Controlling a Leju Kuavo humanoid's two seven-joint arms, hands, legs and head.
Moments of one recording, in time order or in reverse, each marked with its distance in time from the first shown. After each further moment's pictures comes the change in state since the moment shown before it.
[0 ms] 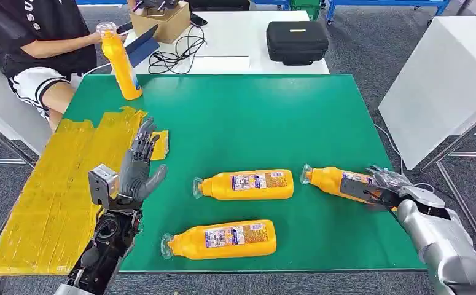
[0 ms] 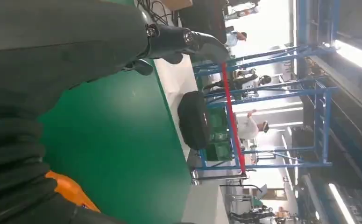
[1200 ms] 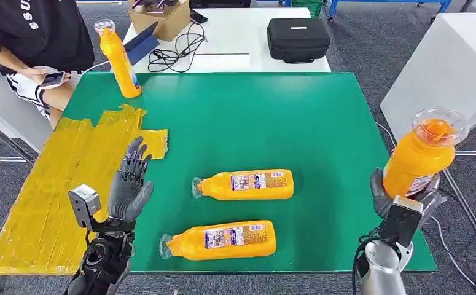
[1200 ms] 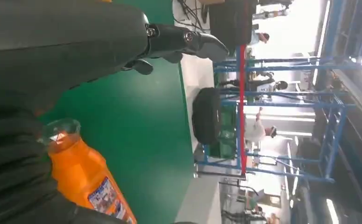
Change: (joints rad) left arm 0.180 0.015 0.018 -0.176 0.127 -0.037 0.083; right arm 0.540 0.368 -0.319 -0.877 -0.991 -0.865 -0.514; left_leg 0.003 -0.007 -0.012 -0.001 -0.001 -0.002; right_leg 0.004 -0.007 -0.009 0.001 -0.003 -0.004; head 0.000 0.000
